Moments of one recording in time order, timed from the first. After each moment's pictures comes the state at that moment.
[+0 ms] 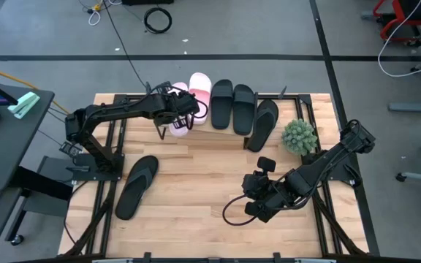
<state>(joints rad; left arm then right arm) 0.30 1.64 1.43 -0.97 -0.81 0.08 0.59 1.61 1.47 -1.07 0.62 0.76</state>
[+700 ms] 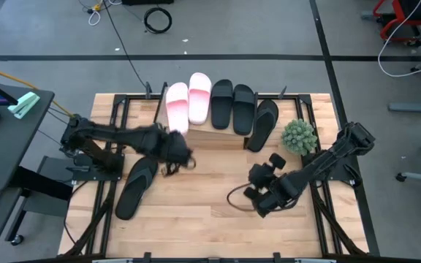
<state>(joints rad) -0.18 1.64 1.65 -1.57 -0.40 -0.55 0.56 1.62 1.15 -1.08 0.84 1.16</state>
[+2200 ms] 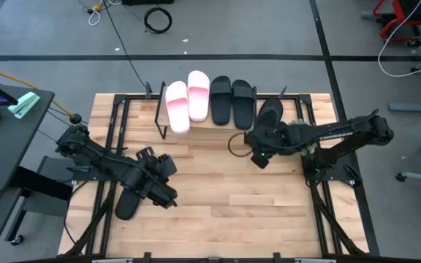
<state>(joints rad) -0.52 1.64 1.64 -1.57 -0.49 -0.96 0.07 1.33 1.07 -1.10 0.43 0.71</state>
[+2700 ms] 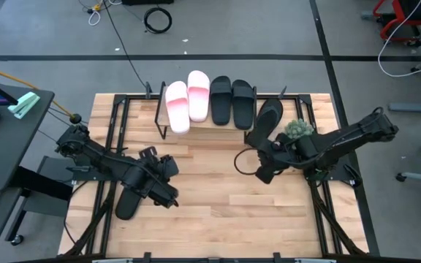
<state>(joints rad) -0.51 1.64 1.64 -1.53 -0.50 -0.88 0.29 1.26 1.07 -1.04 0.41 0.81</state>
